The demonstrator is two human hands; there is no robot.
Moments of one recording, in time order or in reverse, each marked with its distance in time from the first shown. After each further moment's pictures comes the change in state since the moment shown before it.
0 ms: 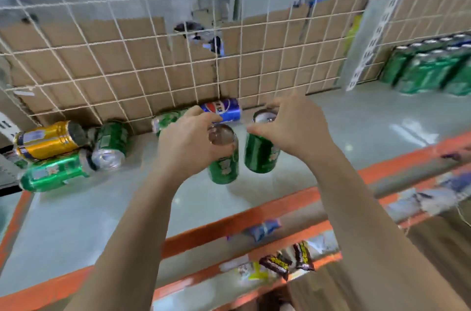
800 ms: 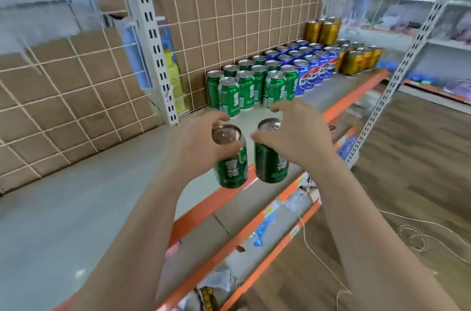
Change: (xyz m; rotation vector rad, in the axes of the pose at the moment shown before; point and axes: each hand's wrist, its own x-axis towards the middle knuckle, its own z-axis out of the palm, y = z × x) left_hand 0.132 0.407 0.182 -0.336 -0.103 0.412; right_hand 0.008 0.392 -0.216 -0.191 0.195 0.324
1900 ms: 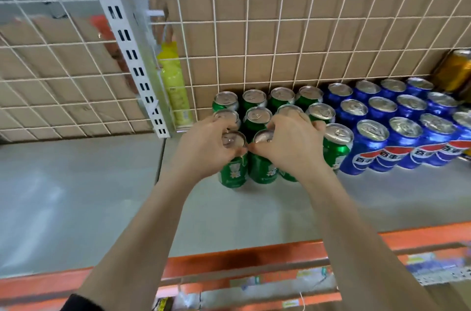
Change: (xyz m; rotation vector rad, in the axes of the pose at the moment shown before) left_hand 0.214 0.021 0.115 0.252 0.129 -0.524; right_hand 0.285 0.106 0.081 -0.023 -0.281 -0.478
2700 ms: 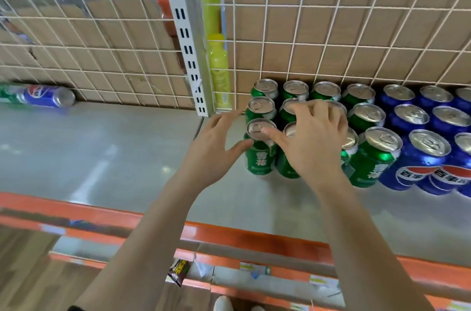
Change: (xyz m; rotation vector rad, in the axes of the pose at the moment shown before) left_hand -0.054 -0.016 0.008 -0.152 0.129 -0.222; right_hand -0.010 -0.007 0.024 0.107 0.188 -0.160
